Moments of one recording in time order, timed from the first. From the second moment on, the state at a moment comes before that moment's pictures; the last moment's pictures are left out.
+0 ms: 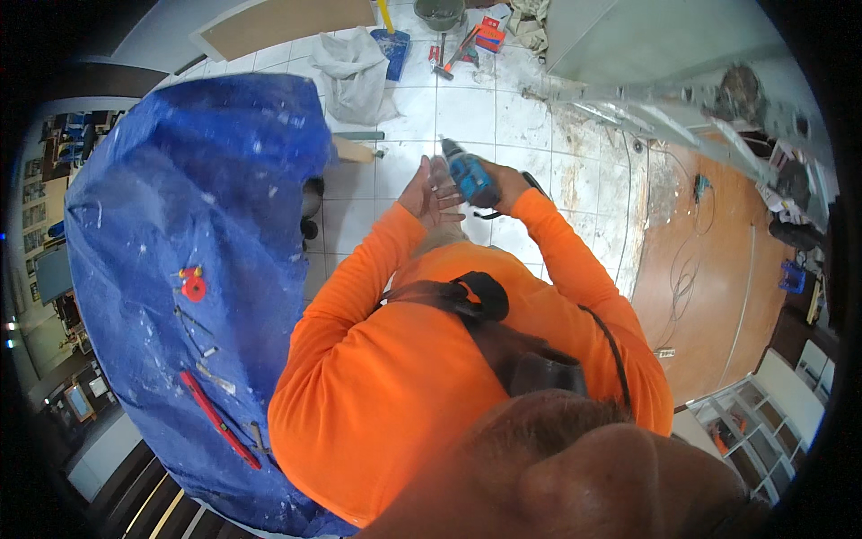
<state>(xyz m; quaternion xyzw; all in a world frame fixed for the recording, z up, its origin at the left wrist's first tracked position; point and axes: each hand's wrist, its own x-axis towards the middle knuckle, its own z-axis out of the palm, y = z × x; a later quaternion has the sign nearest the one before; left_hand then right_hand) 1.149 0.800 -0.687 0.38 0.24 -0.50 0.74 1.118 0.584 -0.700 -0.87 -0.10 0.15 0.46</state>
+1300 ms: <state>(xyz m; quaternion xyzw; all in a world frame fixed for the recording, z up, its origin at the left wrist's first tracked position) 1.529 0.598 -0.895 0.55 0.56 -0.33 0.53 1.958 0.196 -1.428 -0.88 0.21 0.34 0.26</state>
